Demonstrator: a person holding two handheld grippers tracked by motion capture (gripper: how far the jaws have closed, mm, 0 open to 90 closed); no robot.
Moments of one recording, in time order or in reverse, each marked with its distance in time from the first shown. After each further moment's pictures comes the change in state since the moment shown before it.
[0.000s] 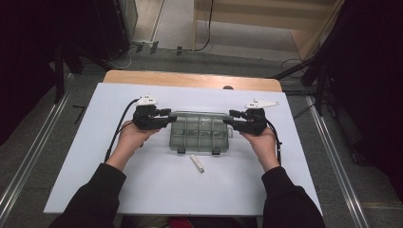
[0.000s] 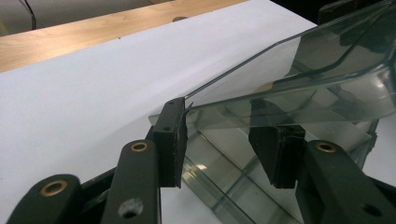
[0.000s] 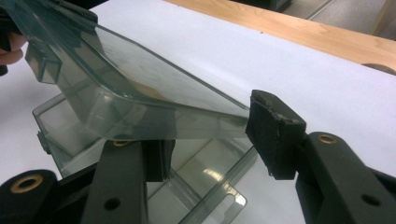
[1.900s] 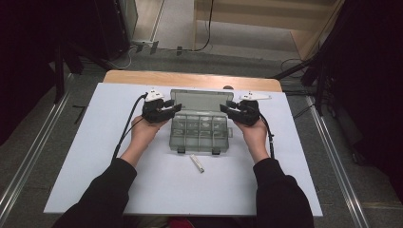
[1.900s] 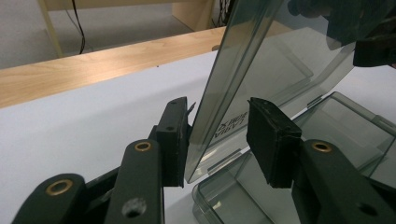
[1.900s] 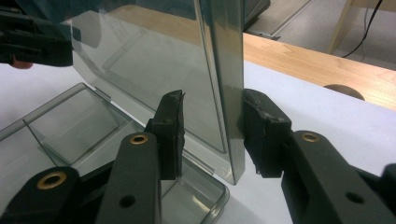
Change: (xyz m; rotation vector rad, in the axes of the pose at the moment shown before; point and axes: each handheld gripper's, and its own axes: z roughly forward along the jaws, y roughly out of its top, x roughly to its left) left arm 0.009 0.007 0.036 -0.093 0.144 -0.037; right arm -0.014 0.013 0.033 -0.056 -0.116 0.029
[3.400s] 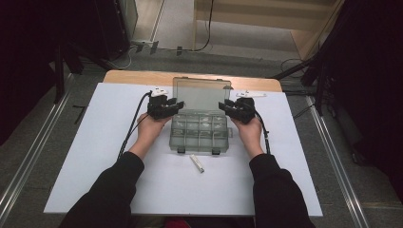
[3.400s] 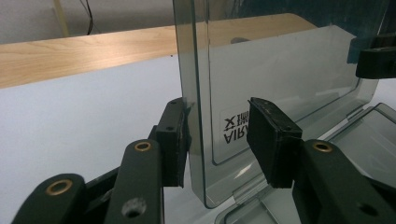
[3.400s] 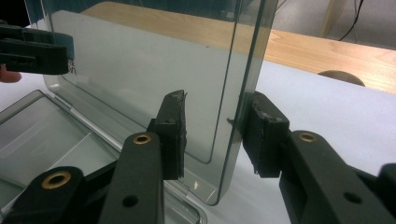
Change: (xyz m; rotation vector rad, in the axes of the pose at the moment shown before) left arm 0.010 -0.001 0.031 0.029 0.039 -0.080; right arm -0.014 -0.005 0.029 0.020 -0.037 0.070
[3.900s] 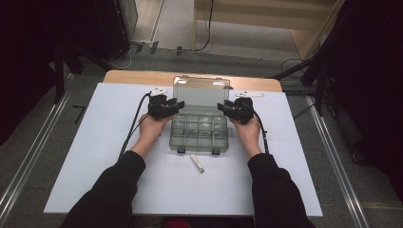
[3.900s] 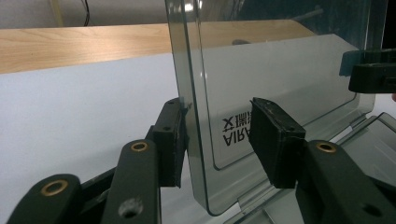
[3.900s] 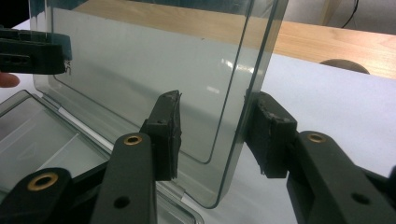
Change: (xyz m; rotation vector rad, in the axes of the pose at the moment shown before) left arm 0.005 -0.004 0.007 -0.006 -0.020 -0.061; right arm -0.002 -0.003 0.009 0.019 -0.008 0.031
